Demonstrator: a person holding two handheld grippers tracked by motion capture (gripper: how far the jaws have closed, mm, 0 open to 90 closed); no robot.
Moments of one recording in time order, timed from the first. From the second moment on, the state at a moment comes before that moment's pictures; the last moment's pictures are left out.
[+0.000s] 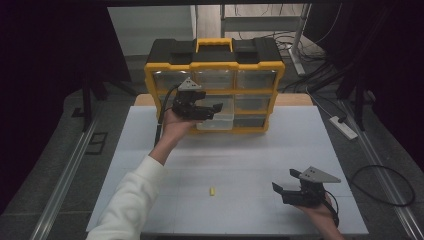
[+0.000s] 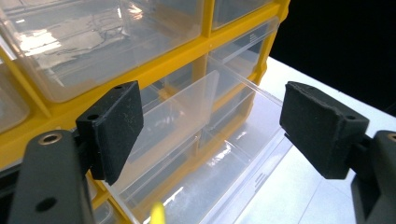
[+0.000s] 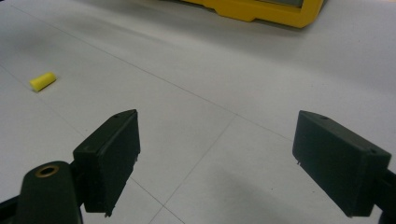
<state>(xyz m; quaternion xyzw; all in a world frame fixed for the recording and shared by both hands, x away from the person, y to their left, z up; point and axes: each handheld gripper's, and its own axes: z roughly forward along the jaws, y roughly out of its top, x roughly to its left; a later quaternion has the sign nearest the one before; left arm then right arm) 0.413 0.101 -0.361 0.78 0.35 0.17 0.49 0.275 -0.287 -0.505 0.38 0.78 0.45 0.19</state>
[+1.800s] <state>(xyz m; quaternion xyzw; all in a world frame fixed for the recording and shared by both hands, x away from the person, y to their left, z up) 0.297 0.096 -0.494 0.91 0.21 0.01 0.37 0.275 -0.287 -0.506 0.38 0.79 0.45 0.19</state>
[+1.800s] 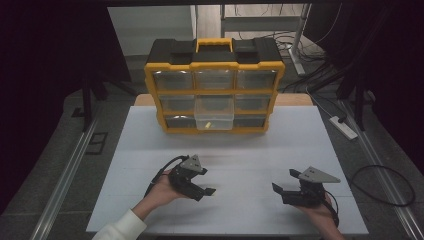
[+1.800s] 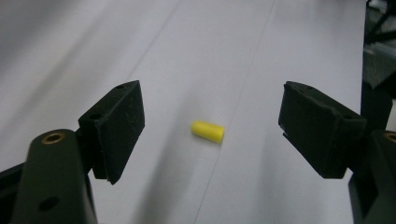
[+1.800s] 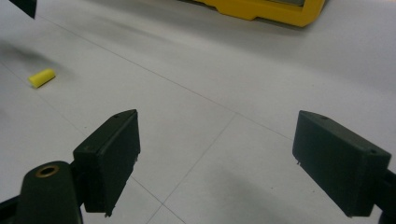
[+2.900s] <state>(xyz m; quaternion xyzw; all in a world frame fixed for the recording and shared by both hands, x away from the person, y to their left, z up) 0.302 0.073 -0.520 0.95 0.16 0.03 0.28 0.275 -0.287 -0.506 0.38 0.79 0.44 0.19</state>
